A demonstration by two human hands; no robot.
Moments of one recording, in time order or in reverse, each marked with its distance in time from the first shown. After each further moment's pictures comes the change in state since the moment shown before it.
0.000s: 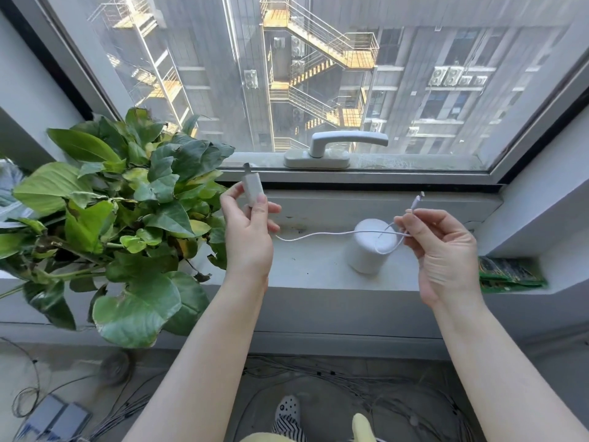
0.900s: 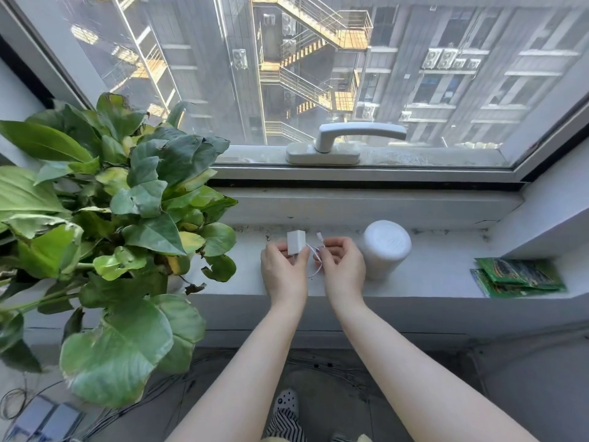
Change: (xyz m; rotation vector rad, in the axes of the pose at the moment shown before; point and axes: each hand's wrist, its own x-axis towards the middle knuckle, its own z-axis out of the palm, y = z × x) left_hand 0.017 -0.127 0.022 0.486 0.064 -0.185; right_hand 0.003 0.138 0.073 -0.551 0.082 0.219
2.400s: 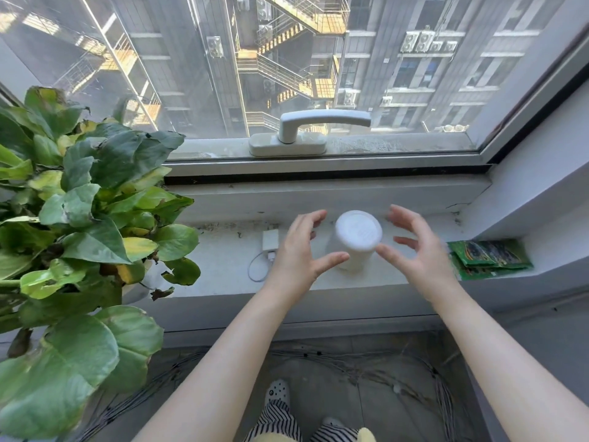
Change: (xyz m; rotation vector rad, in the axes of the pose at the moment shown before) left_hand -0.012 0.035 0.020 0.100 -0.586 0.480; right_hand 0.034 -0.011 -0.161 -0.334 -0.201 -0.332
